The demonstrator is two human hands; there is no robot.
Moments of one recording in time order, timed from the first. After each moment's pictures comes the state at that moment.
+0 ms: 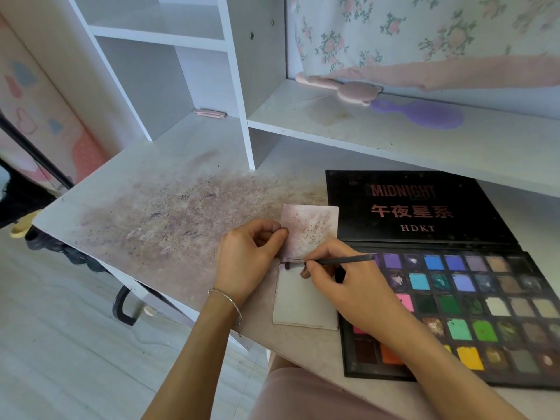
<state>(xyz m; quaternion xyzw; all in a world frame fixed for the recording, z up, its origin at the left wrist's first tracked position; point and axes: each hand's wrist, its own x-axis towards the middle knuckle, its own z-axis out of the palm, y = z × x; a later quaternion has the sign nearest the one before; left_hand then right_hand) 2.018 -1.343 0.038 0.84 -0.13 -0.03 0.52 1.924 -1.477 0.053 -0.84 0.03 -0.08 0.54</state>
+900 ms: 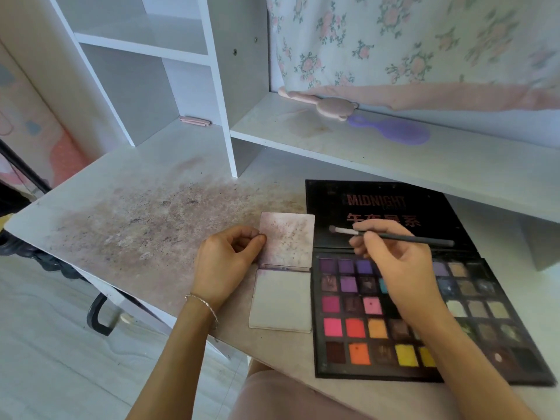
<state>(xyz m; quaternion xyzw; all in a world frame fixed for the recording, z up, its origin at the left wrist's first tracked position) 2.019 -1.343 0.038 0.84 -0.13 -0.03 0.53 1.907 -1.531 0.070 -0.74 0.11 -0.26 0.61</state>
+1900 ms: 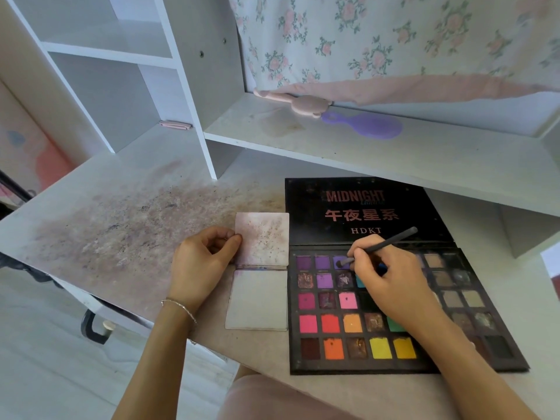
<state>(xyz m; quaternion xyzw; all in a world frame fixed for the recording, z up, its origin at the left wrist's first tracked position) 2.014 -1.347 0.042 0.85 -0.11 -0.02 0.51 1.881 -1.563 0.050 -0.89 0.08 -0.20 0.40</state>
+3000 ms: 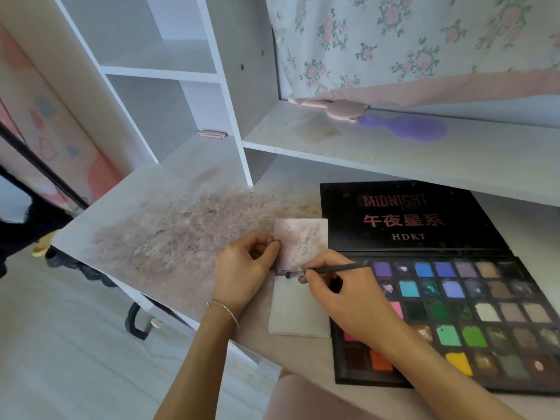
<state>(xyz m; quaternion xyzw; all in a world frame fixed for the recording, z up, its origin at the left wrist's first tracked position) 2.013 -1.346 0.044 0.86 -0.12 -0.03 0.50 1.919 -1.482 0.051 -0.84 0.03 -0.11 0.53</state>
